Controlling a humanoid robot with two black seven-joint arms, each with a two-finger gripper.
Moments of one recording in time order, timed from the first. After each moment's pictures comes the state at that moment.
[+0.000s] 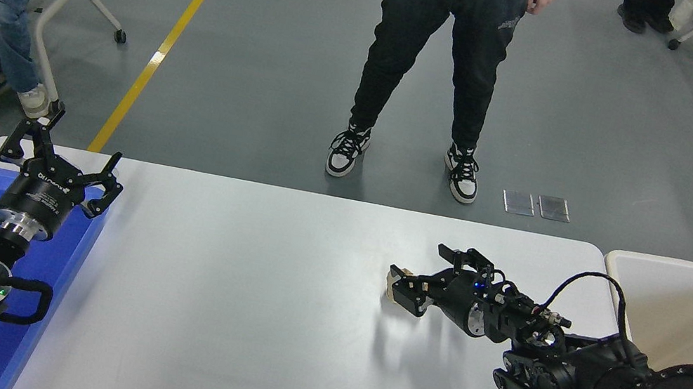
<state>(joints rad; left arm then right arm) -0.54 0.41 -0.75 -0.43 -0.19 -0.70 -0.47 0.95 0.00 -0.63 0.44 -1.13 -0.56 0.26</state>
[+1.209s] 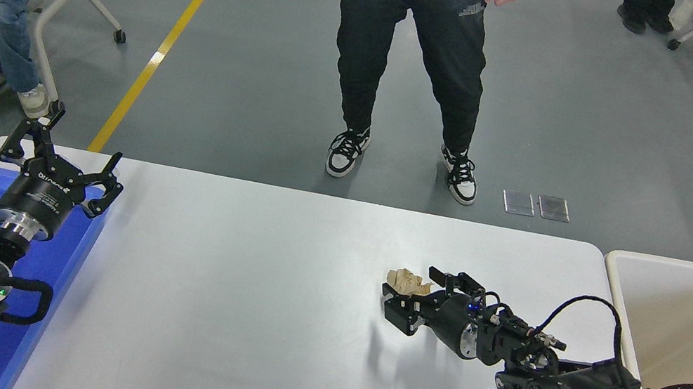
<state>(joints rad) -0.54 0.41 -0.75 -0.43 -0.19 -0.70 -0.47 0.89 0.00 -0.59 0.45 -1.13 -0.56 0.28</state>
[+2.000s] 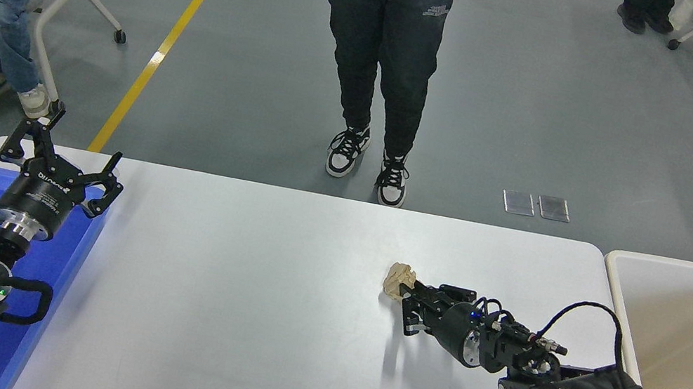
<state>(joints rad) -0.54 0.41 -0.75 -0.43 -0.19 -0.70 -0.47 0.88 0.00 -0.60 0.44 -1.13 -0.53 0.30</state>
